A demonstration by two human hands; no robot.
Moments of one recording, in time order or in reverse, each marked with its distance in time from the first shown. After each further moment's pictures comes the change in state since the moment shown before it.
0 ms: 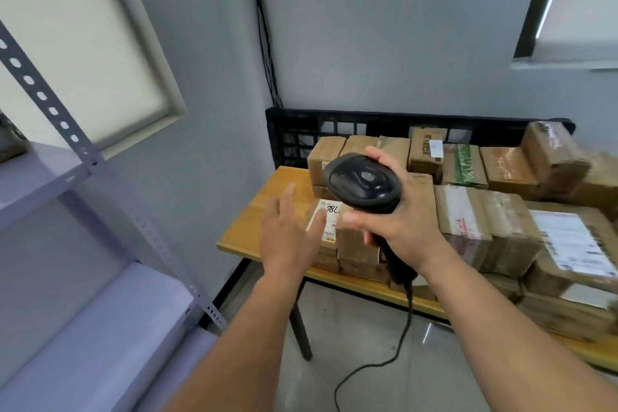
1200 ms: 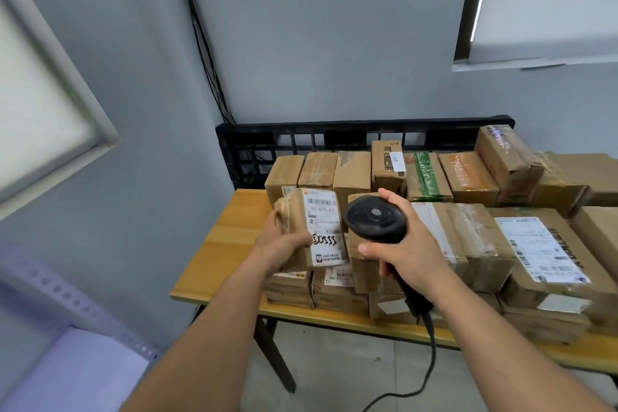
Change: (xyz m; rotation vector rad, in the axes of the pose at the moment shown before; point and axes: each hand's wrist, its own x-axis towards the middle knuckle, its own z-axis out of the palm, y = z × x) left_hand 0.086 0.009 0.039 -0.465 -0.633 -0.362; right_hand 0.023 0.060 -0.052 -0.208 0.213 0.308
